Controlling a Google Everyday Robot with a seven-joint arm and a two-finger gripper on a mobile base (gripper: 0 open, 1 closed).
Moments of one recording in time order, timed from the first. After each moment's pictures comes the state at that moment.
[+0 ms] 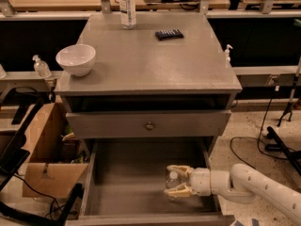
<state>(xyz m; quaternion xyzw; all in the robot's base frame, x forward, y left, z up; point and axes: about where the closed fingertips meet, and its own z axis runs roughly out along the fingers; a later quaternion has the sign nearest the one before) 0.484 -0.091 0.473 -0.51 0.61 0.37 0.47</state>
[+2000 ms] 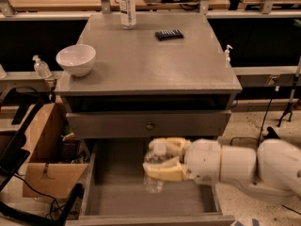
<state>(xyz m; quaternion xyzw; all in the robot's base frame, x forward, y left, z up) 0.406 -0.024 0.784 -0.45 0.62 0.38 0.51</state>
